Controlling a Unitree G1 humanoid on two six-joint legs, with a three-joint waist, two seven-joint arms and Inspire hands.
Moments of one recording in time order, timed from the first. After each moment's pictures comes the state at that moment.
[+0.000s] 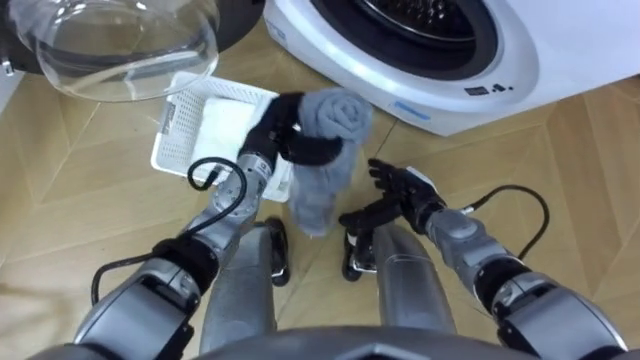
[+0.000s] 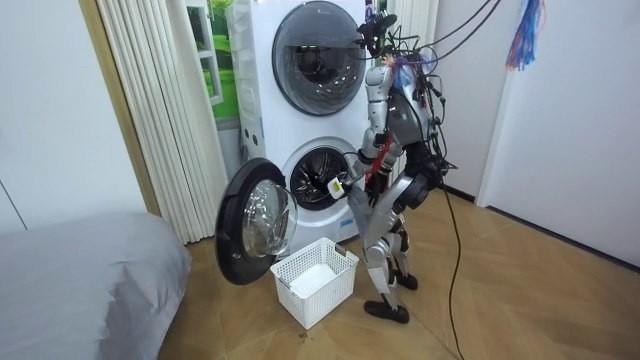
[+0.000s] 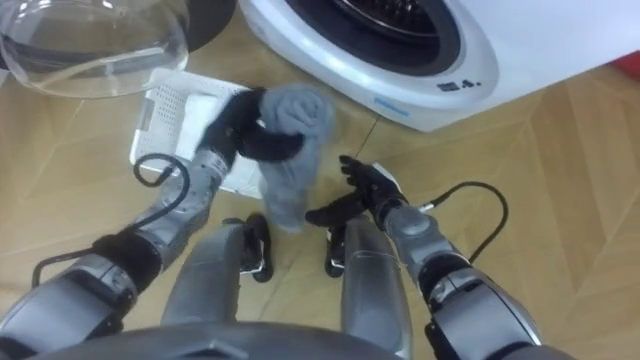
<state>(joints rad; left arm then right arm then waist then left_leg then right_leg) -0.31 0.13 -0.55 0.89 -0.38 -0.27 -0.04 -0.31 -0.18 0.48 1.16 0.26 -0.17 0.14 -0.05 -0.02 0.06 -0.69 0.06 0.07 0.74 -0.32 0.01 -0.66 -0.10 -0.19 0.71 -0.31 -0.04</state>
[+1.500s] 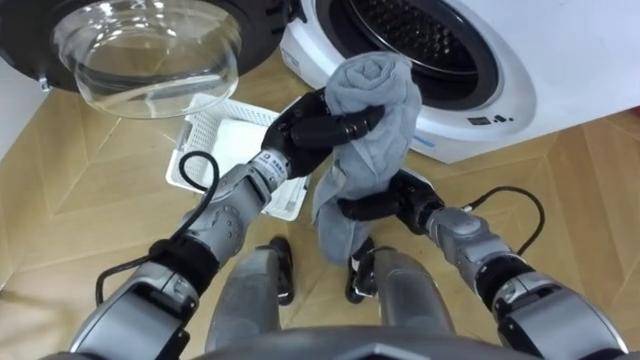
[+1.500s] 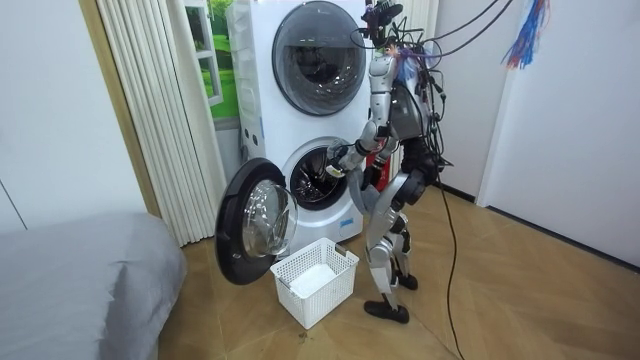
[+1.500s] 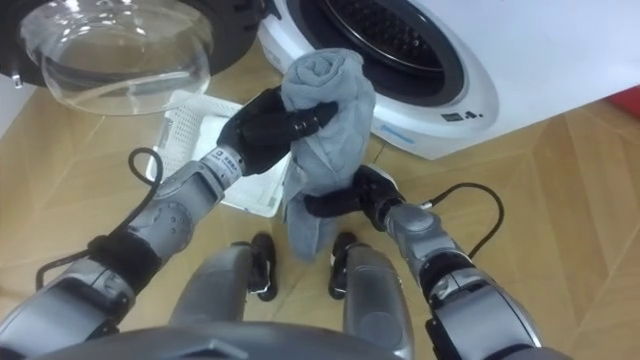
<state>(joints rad) -0.29 0.14 -0.45 0.69 -0.91 -0.07 -0.40 -0.30 -0.16 0.40 1.12 0.23 -0.11 0.25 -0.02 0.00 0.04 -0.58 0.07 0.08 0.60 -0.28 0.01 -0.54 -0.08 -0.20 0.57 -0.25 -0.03</state>
